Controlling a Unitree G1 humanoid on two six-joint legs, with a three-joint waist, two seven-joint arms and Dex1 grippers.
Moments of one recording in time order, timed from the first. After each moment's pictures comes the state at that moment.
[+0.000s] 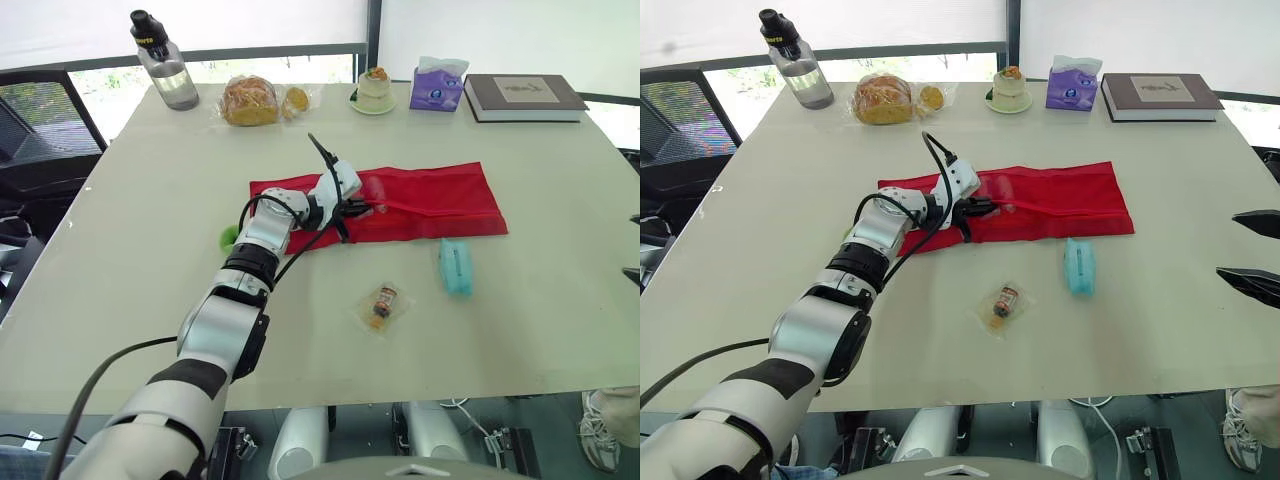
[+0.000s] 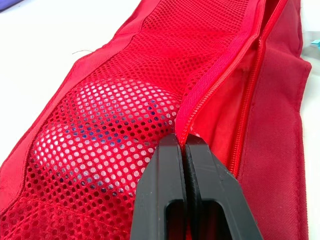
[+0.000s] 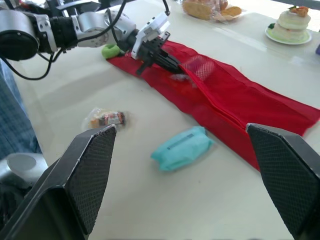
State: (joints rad) left arm -1.01 0.27 -0.17 0.92 0.05 0.02 -0.91; right arm 0.15 -1.11 -0.91 -0.20 0.83 0.68 1.42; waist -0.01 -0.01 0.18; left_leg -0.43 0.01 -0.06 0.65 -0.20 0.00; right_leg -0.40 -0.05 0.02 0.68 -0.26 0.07
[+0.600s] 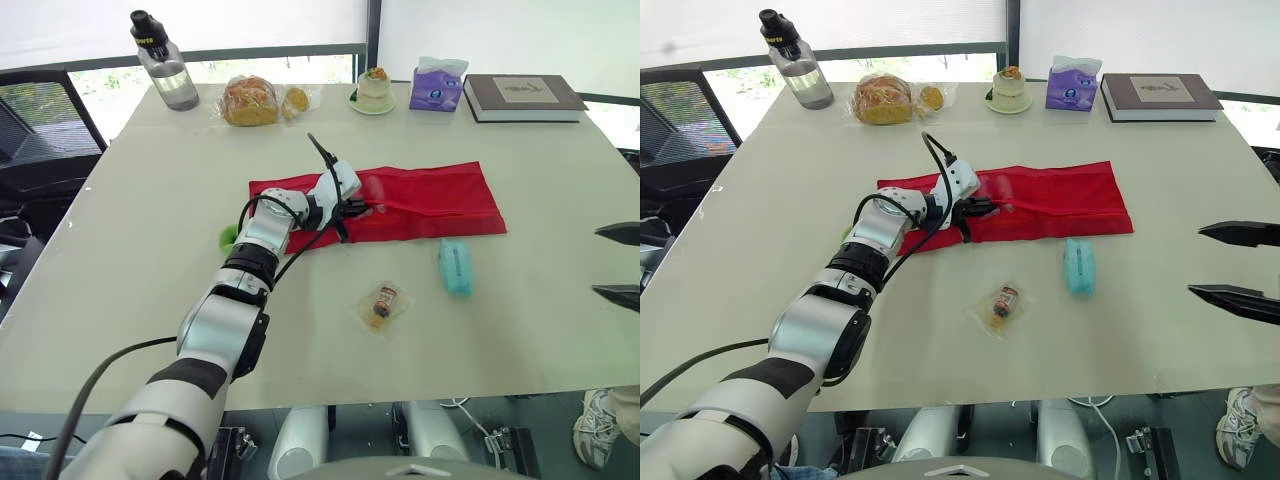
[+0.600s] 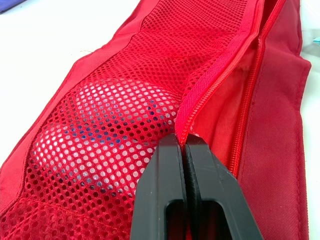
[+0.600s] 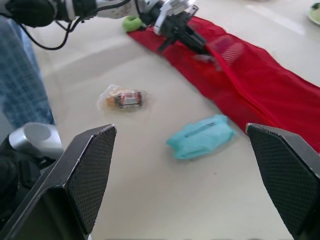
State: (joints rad) left arm -1.02 0.27 -0.17 0.94 0.05 0.01 -0.91; right arm 0.07 -1.10 -0.69 -0.27 0.78 0.60 1.43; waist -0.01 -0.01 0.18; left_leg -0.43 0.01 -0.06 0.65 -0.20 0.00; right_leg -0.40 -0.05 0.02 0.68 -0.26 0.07
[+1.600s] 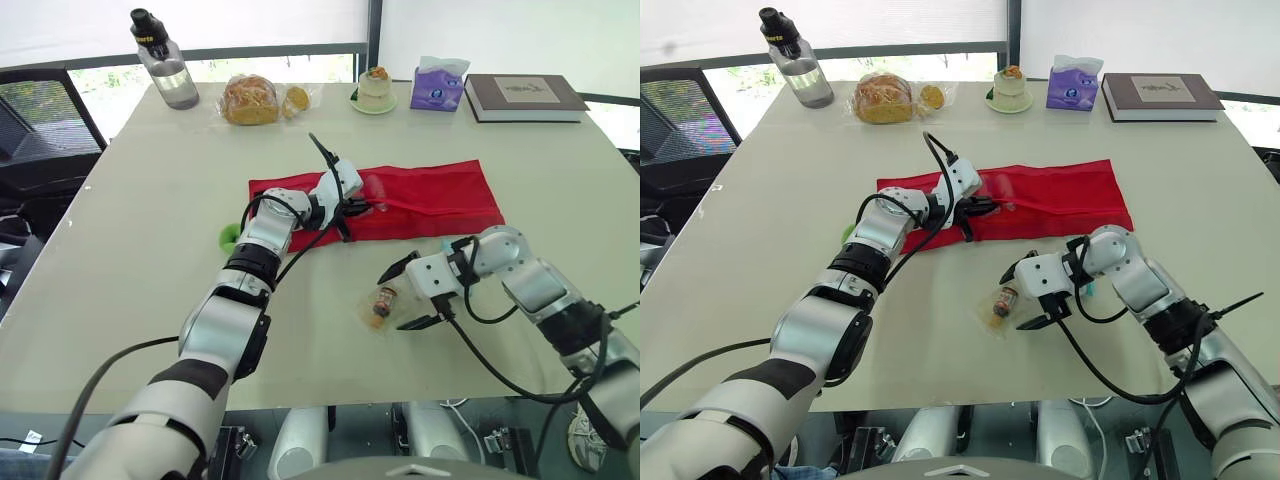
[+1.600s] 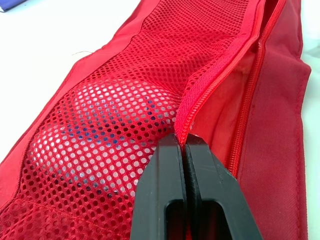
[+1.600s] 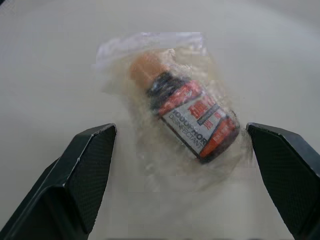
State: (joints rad) left arm -1.01 0.26 -0.17 0.90 0.06 0.04 -0.89; right arm -0.66 -0.60 0.49 0.14 0.00 -0.09 1.40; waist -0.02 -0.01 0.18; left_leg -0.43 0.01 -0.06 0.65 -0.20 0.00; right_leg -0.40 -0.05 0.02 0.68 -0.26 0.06
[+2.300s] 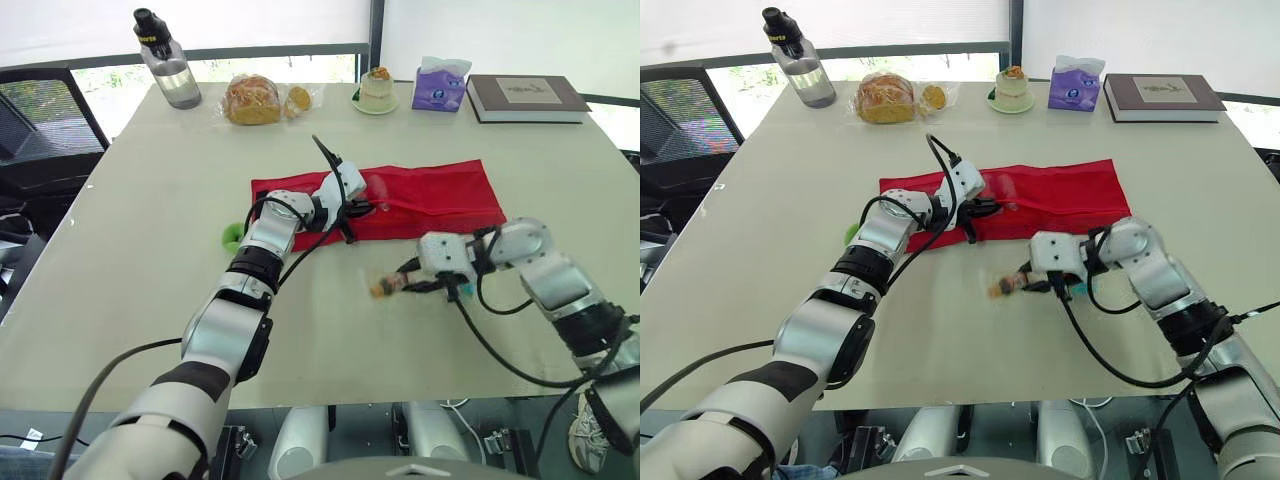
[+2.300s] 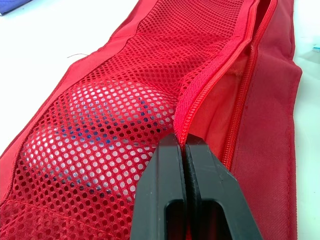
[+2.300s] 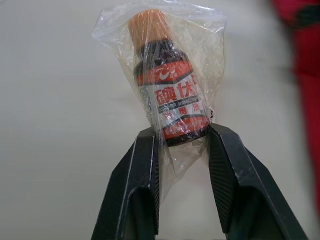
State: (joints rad) left arm -1.00 0.25 -0.17 0.89 0.06 0.04 -0.89; right arm -0.60 -0.67 0.31 0.02 0.04 0.23 1.24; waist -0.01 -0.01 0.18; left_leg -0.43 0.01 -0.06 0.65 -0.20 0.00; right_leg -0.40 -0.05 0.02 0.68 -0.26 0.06
